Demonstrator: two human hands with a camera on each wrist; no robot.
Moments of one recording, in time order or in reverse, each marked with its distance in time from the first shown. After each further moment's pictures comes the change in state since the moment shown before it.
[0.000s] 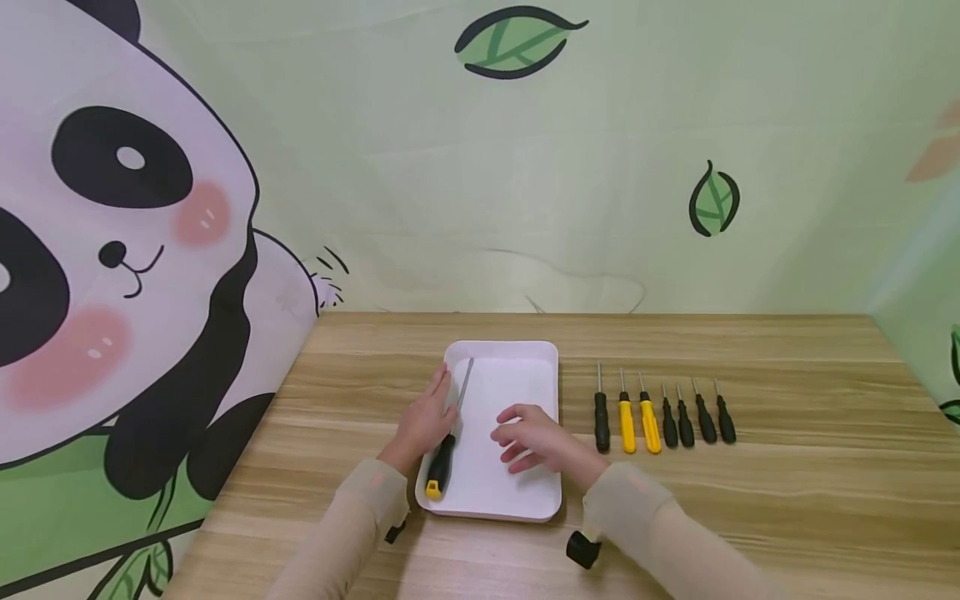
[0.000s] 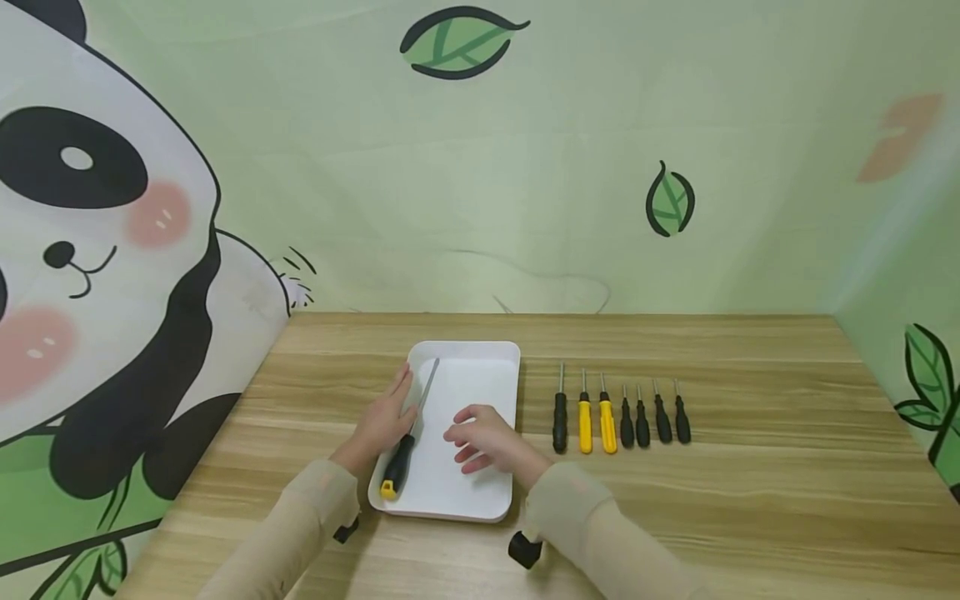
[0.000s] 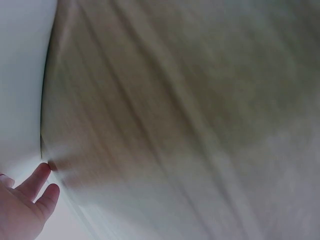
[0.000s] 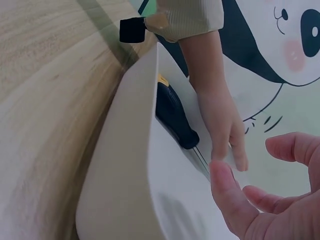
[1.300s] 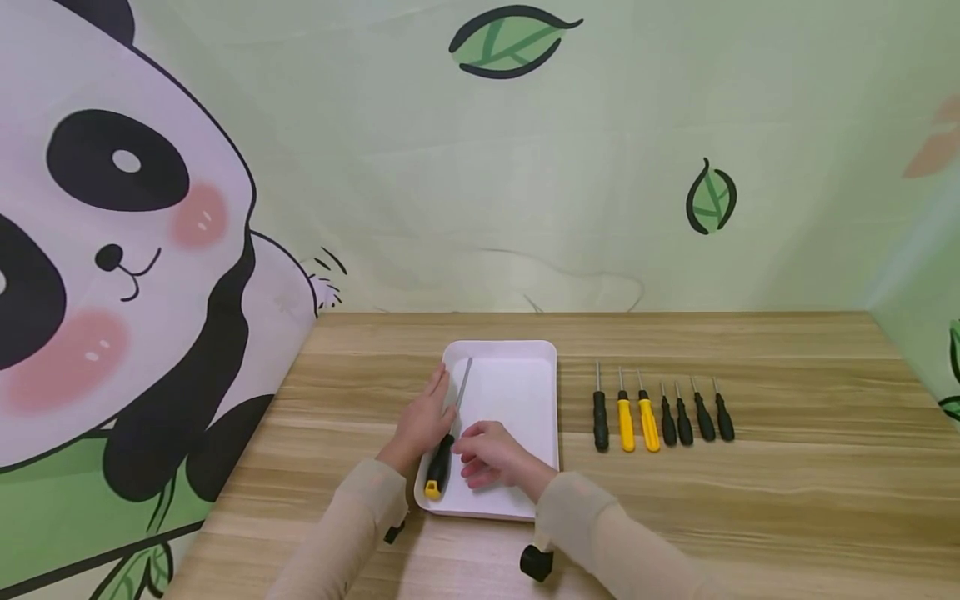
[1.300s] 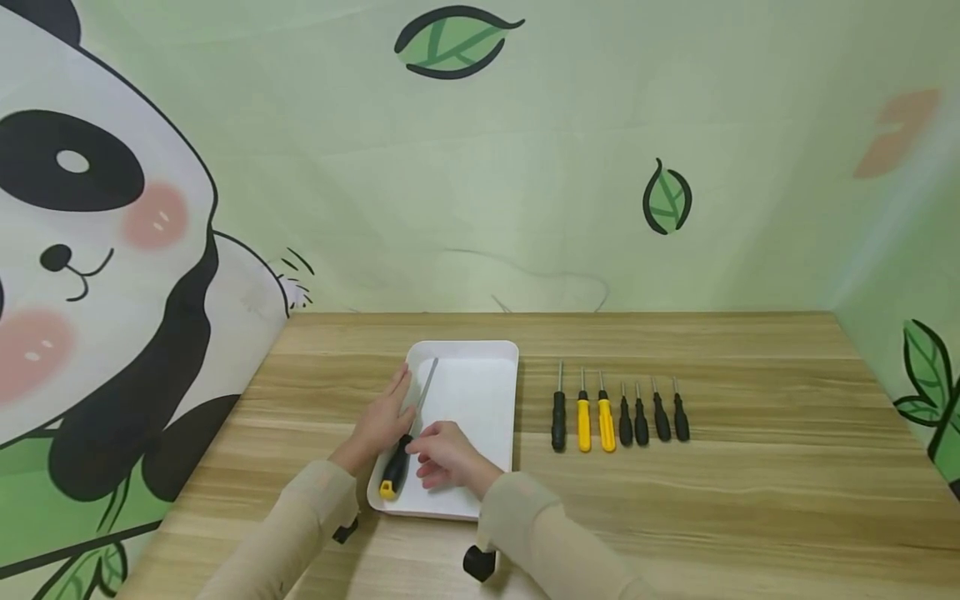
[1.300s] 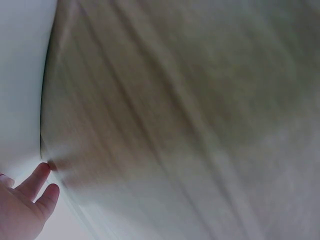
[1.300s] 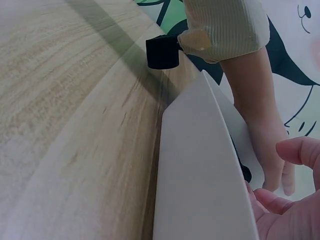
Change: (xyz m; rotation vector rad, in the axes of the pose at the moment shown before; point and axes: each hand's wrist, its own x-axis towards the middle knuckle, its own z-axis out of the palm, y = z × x) left_hand -0.002 0.001 -0.002 -0.008 0.031 0.032; right_hand 0.027 0.015 0.050 0.083 -0.013 0.021
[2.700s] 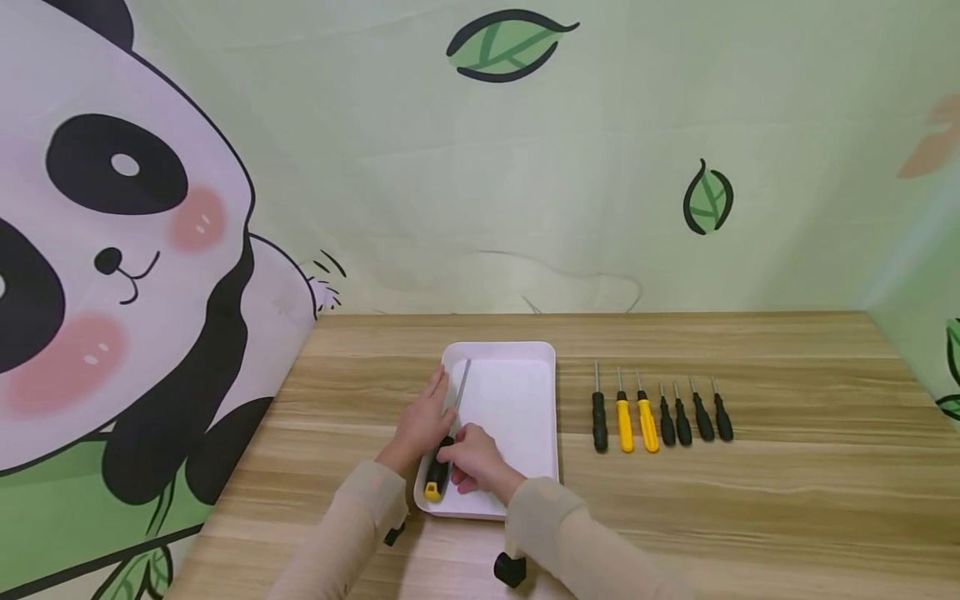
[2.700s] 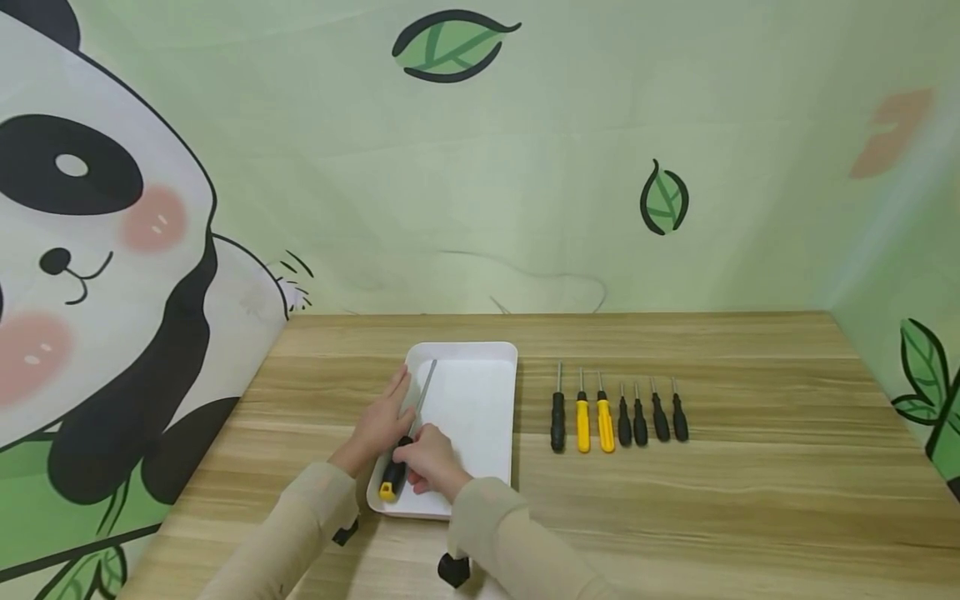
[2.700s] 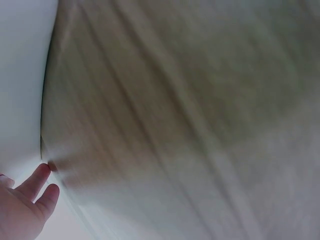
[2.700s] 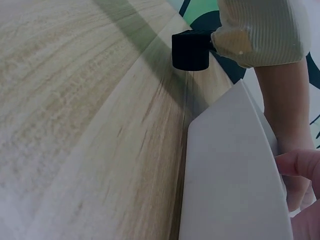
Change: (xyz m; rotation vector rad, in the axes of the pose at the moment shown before) left_hand -0.002 0.002 -0.002 0.011 0.023 0.028; right_hand 0.009 0.002 0.029 -0.135 0.163 -0.011
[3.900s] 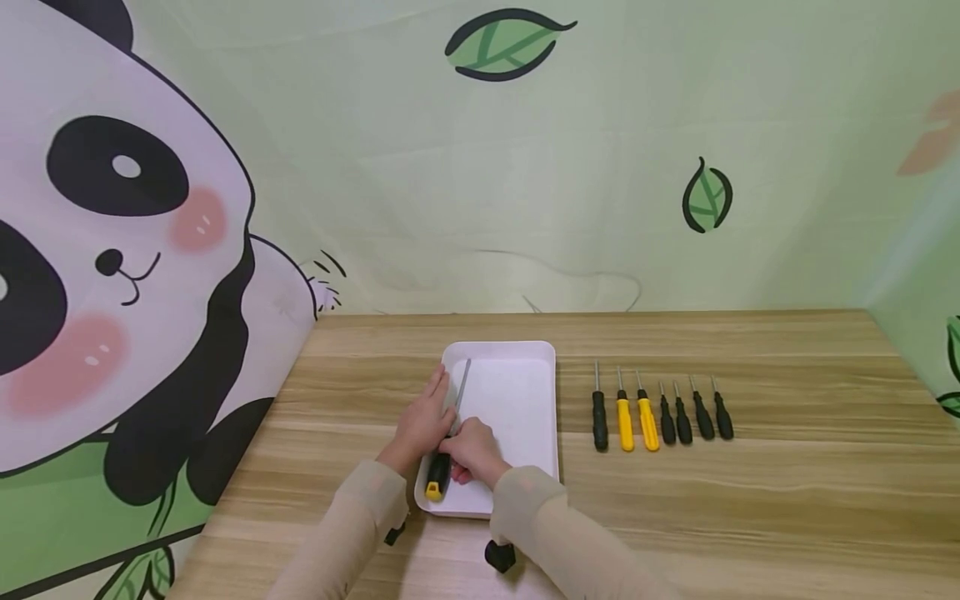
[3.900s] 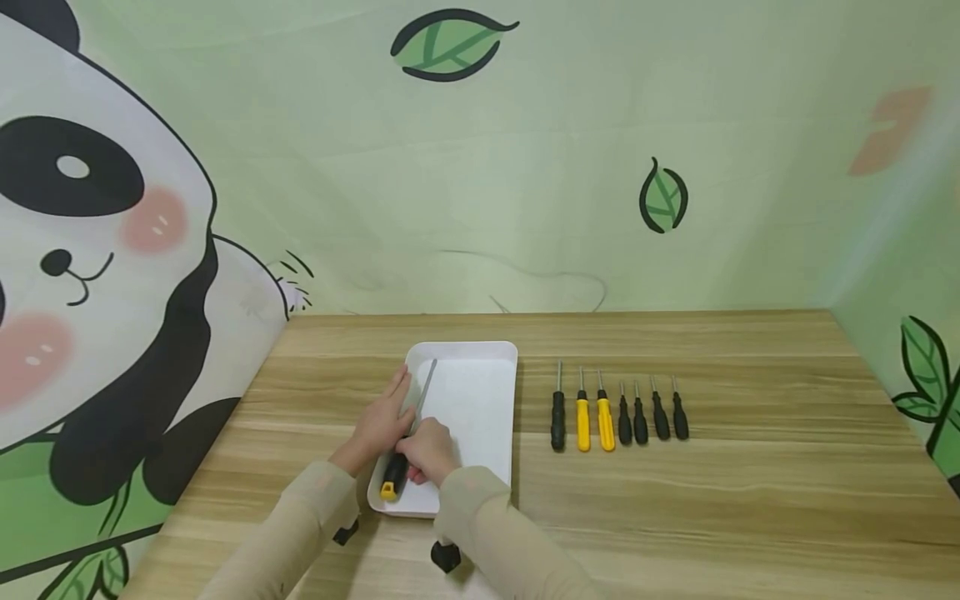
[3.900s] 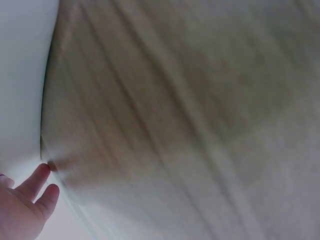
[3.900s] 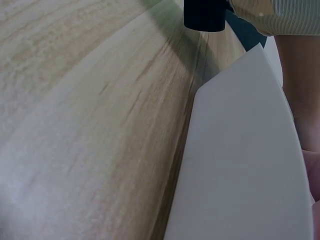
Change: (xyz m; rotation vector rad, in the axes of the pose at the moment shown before) left_hand 0.000 0.000 0.000 -0.011 -0.007 -0.012; right_hand 0.012 -0.003 0.003 -0.133 0.095 -0.043
